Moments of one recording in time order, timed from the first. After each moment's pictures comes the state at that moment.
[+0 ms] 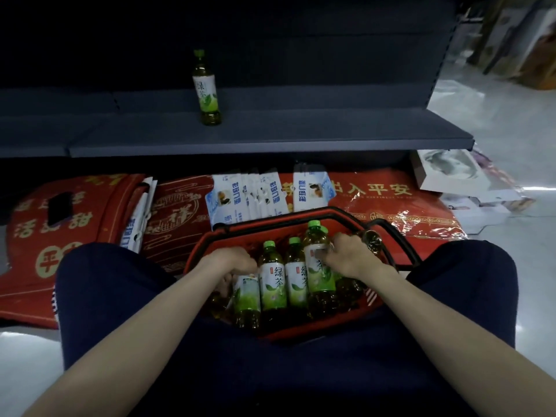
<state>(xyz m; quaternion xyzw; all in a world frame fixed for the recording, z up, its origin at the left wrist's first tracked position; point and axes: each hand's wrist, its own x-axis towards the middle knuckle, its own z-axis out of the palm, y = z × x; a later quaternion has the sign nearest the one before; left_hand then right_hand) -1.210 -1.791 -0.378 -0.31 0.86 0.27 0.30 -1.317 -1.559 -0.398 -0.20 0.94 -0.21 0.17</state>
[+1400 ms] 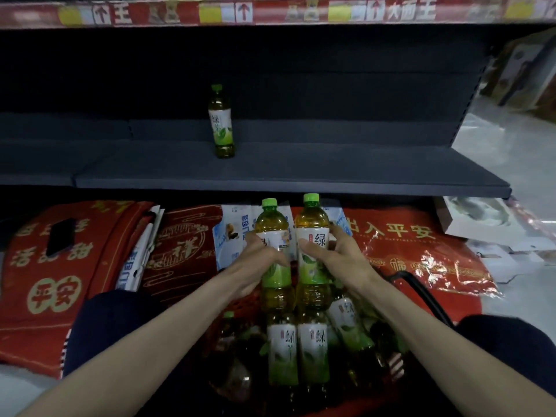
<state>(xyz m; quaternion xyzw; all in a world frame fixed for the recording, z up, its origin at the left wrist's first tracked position) -1.296 -1.824 -0.372 -0.22 0.68 0.70 -0.01 -1.364 -1.633 -0.348 -0.23 0.74 -0.60 0.21</state>
